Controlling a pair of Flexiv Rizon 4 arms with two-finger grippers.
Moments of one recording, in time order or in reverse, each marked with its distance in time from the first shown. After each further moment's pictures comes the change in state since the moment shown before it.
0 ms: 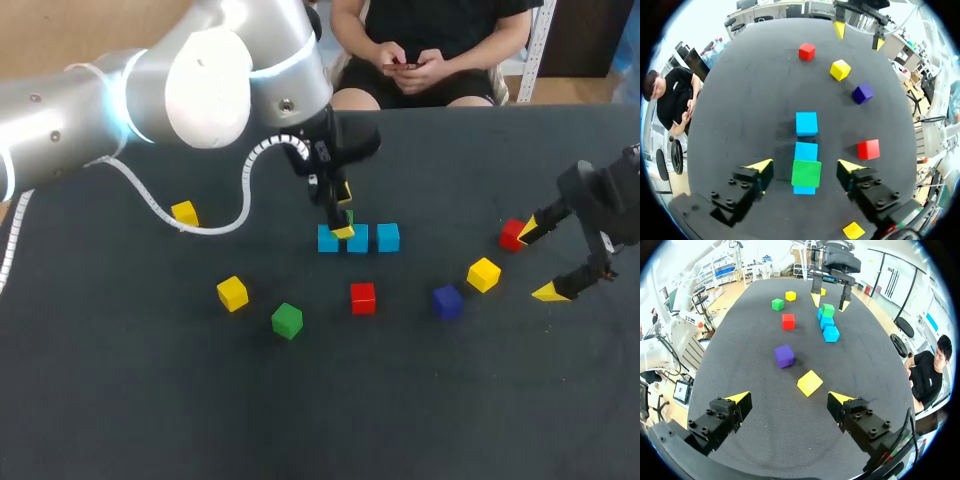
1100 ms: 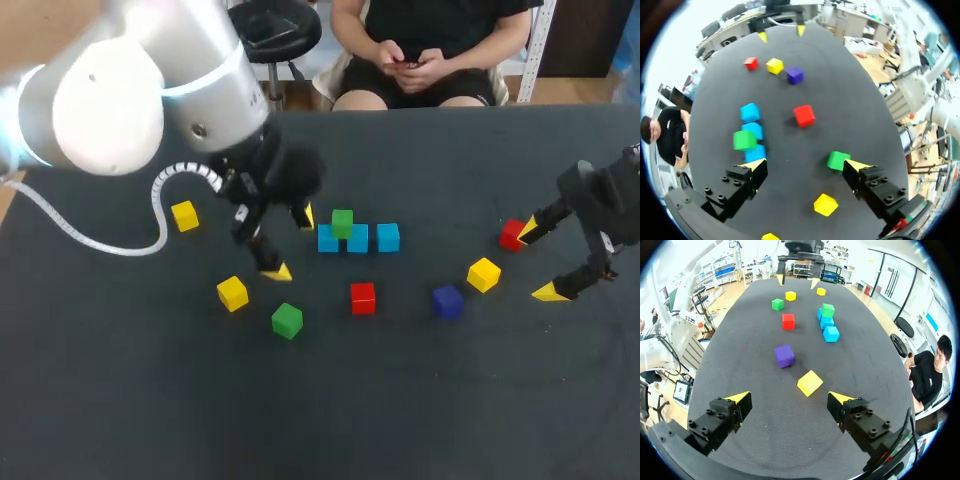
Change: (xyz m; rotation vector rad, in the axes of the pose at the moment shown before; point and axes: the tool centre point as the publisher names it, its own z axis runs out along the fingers) left arm 0.063 -0.096 -0.038 0.059 0.015 0.329; right arm 0.000 0.000 0.000 0.000 0.000 0.000
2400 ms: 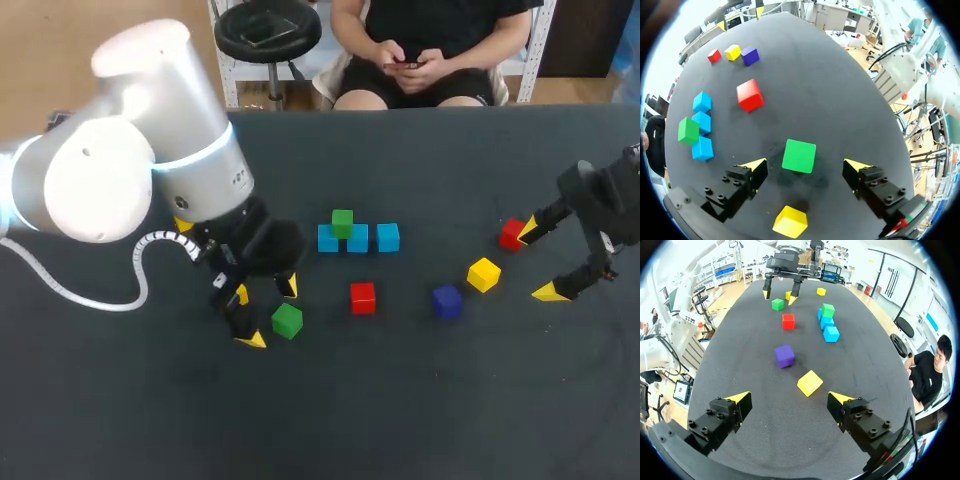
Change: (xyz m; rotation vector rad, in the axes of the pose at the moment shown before) left arm 0.031 -0.057 0.060 0.098 -0.009 0.085; right arm 0.000 0.000 0.000 0.000 0.000 0.000
